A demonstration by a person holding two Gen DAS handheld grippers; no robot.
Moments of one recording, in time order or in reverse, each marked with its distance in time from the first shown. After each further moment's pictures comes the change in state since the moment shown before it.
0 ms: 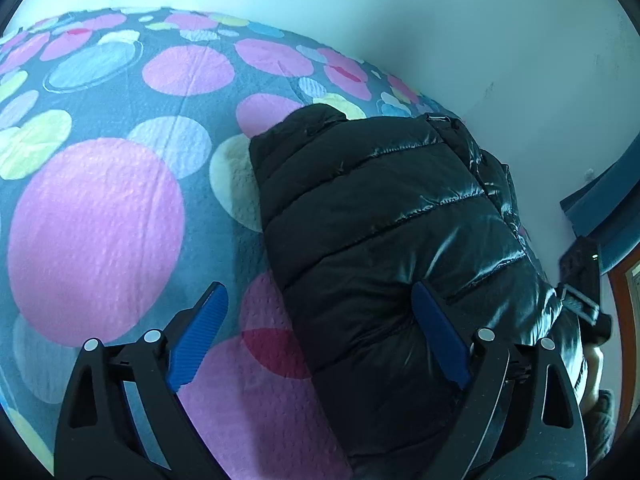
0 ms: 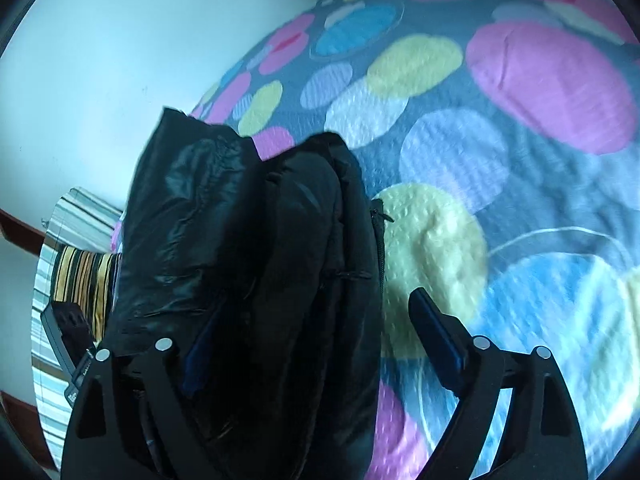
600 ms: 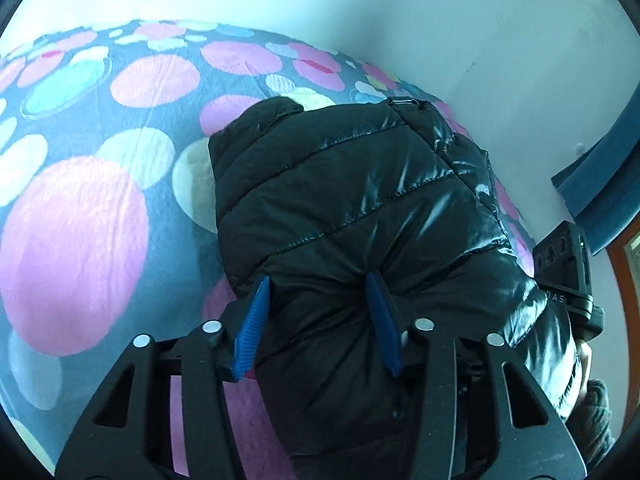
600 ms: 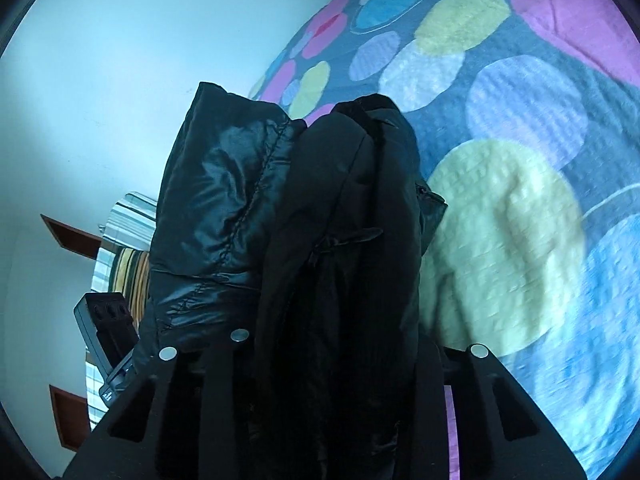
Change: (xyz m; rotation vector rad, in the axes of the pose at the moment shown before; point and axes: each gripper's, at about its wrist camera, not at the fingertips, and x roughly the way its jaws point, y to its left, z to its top) left arm 0.000 -0.029 -0.001 0.106 0.008 -0.004; right arm 0.020 0.014 -0.017 0.040 0.022 0.243
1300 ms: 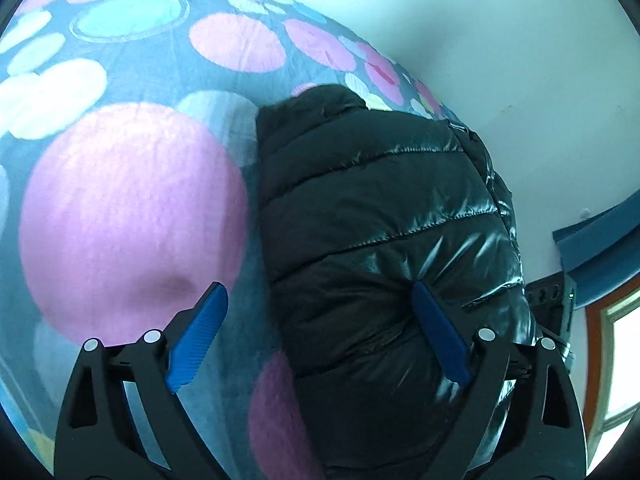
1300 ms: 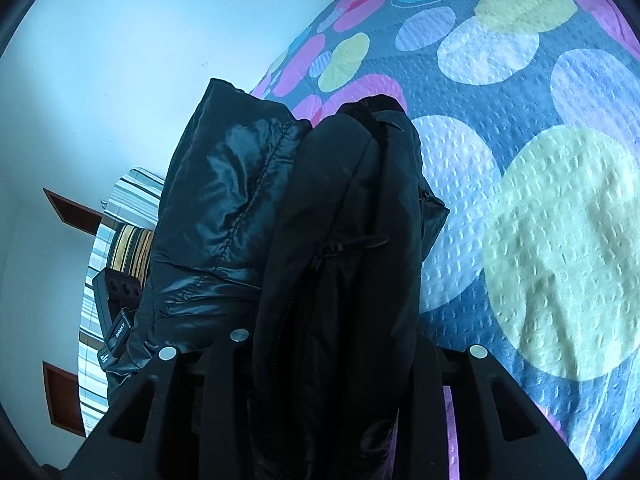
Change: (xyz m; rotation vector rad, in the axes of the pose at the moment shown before) left arm -0.009 0.095 0.006 -0.261 0.068 -0.078; right arm 0.042 0.022 0.004 -0.069 0.048 0.012
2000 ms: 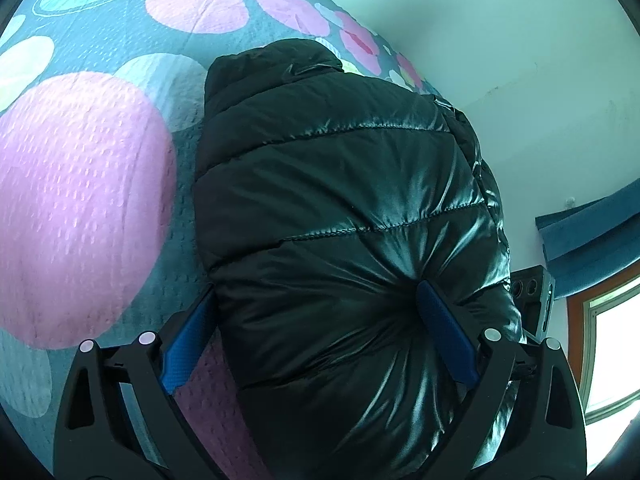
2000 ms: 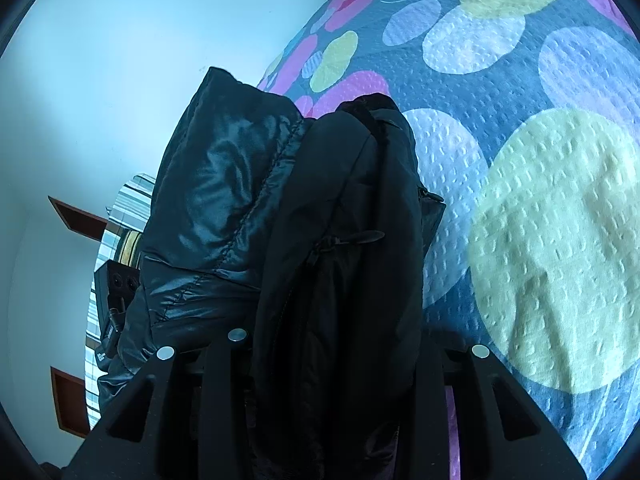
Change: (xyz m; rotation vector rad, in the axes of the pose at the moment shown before) left arm 0.027 -0.023 -0.003 0.001 0.086 -0.069; right arm -0.002 -0.011 -0.008 0.012 -0.010 0.018
